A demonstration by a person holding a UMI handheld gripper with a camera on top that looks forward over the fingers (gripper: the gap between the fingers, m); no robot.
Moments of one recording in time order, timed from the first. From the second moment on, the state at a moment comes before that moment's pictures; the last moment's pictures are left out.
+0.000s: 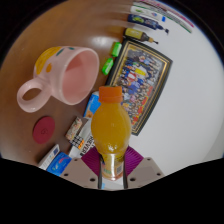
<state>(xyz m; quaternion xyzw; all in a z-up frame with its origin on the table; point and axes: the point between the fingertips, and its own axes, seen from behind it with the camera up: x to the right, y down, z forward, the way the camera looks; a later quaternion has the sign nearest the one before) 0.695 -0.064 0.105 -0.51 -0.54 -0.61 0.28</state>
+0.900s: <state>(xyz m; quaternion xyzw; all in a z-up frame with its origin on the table) 0.705 -0.075 0.069 -0.84 -0.04 -0.05 0.54</state>
